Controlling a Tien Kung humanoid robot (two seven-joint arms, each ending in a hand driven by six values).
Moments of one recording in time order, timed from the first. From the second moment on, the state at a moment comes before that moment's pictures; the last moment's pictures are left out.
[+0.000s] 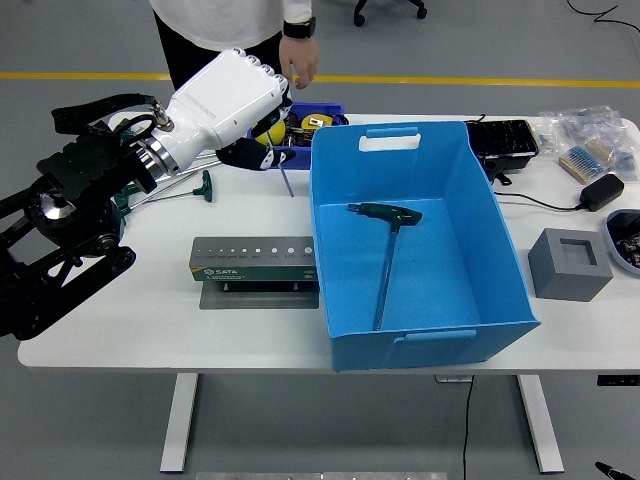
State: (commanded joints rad) left arm -0.78 0.44 -0.76 -1.53 2.16 0.18 0.05; right arm 0.17 -0.21 1.09 0.18 -1.26 -0.04 -0.12
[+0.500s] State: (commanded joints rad) left arm -0.66 0.15 -0.72 -1.42 2.01 0.23 0.06; right arm 0.17 -0.21 1.10 0.18 -1.30 -0.03 -0.13
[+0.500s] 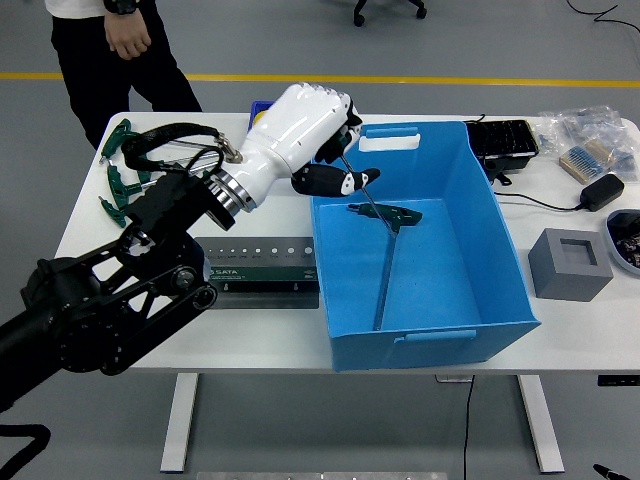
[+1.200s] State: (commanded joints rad) left arm -0.66 0.07 -0.59 -1.27 1.96 0.13 0.02; right arm 0.18 -0.22 1.13 0.18 -1.30 -0.04 -0.12
